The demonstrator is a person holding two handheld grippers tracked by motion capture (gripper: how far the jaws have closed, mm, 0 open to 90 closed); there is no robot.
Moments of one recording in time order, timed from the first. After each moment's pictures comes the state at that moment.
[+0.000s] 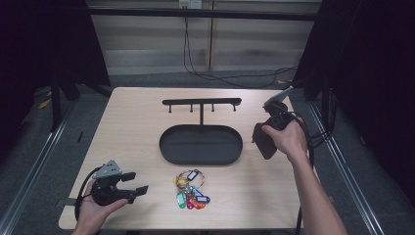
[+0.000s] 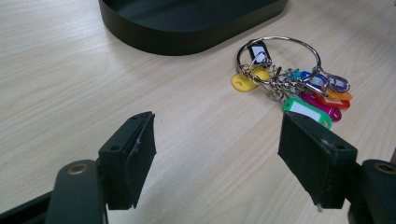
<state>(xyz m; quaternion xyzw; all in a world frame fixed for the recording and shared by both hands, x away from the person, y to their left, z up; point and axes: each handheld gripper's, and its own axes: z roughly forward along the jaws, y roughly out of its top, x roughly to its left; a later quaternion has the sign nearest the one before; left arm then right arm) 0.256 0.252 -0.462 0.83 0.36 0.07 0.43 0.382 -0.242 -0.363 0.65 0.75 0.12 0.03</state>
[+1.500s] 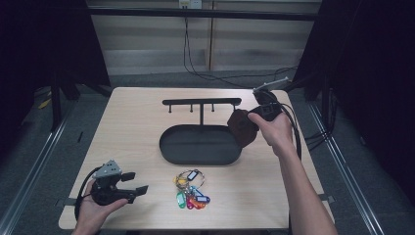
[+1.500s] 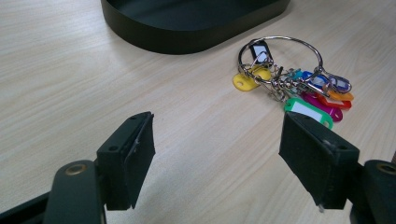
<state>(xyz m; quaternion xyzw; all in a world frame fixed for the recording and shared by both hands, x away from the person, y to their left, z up) 0.257 0.252 -0.462 0.83 0.36 0.07 0.43 0.388 -0.207 -0.337 0.63 0.73 0.28 -0.04</state>
